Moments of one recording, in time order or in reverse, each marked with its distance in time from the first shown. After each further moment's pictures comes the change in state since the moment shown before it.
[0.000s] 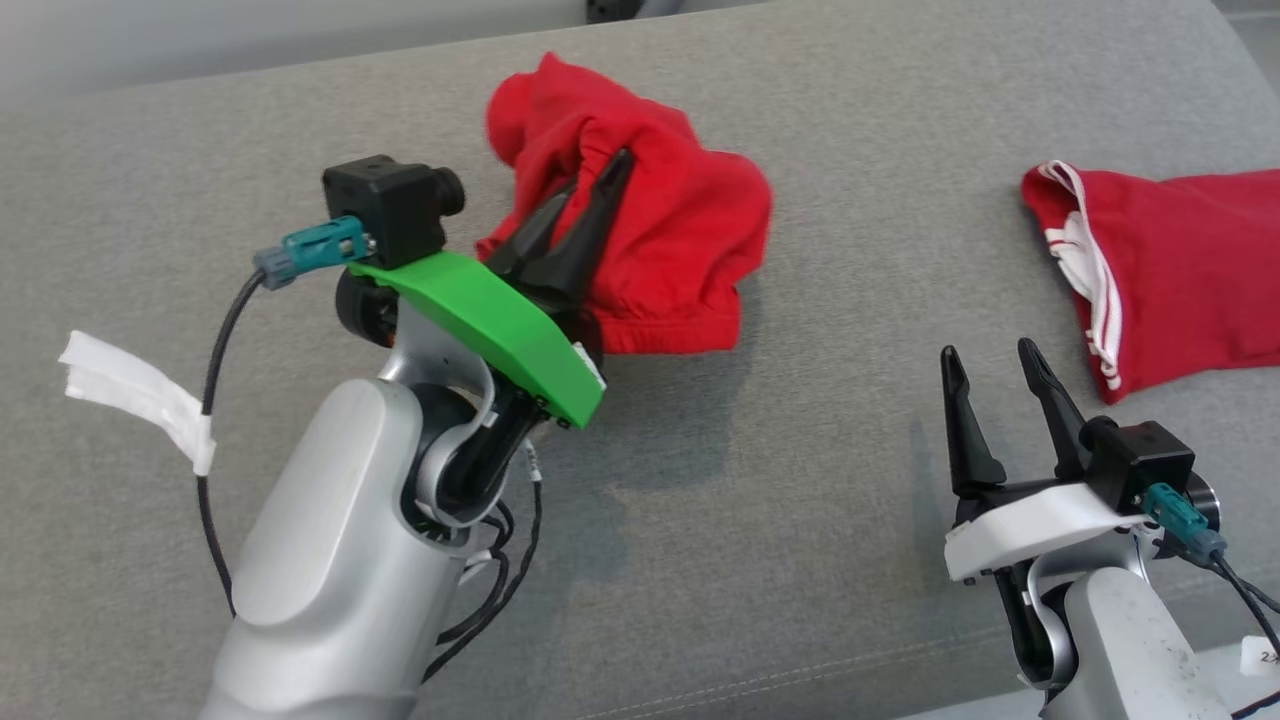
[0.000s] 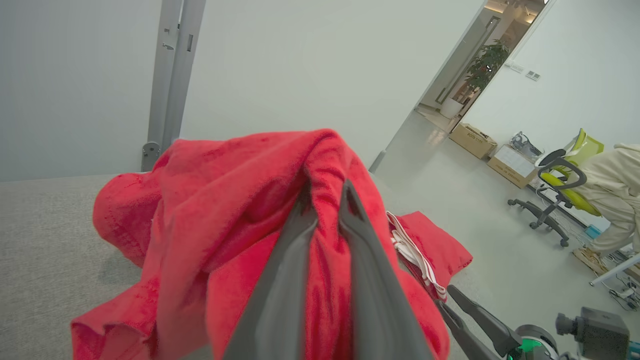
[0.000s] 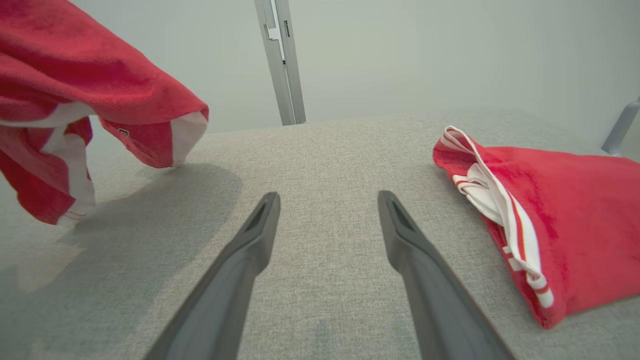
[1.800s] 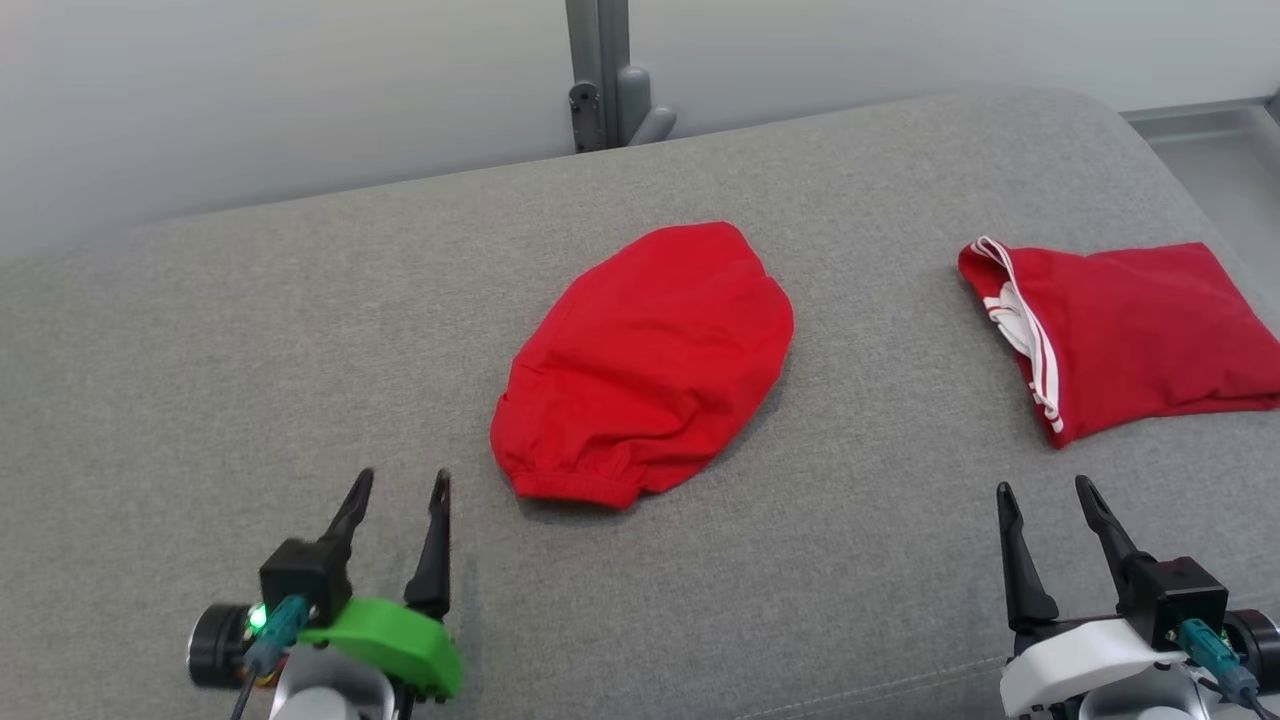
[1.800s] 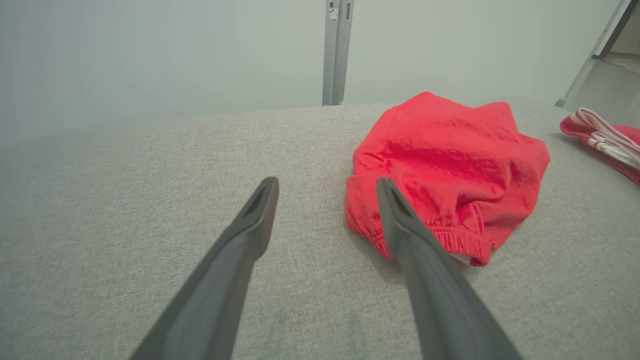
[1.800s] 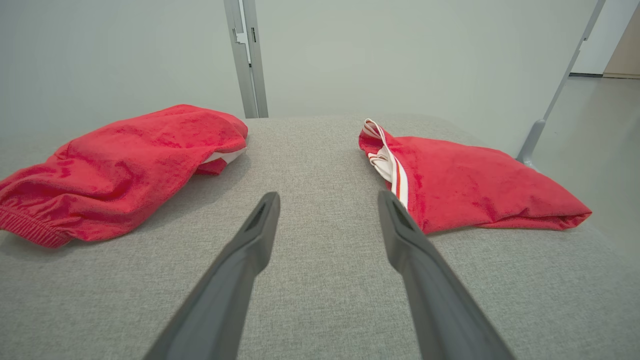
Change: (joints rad) left arm 0.393 0.123 0.022 0.269 0.328 0.178 -0.448; right arm 0.240 0.000 -0.085 -0.075 -0.109 0.000 0.000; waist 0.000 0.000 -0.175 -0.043
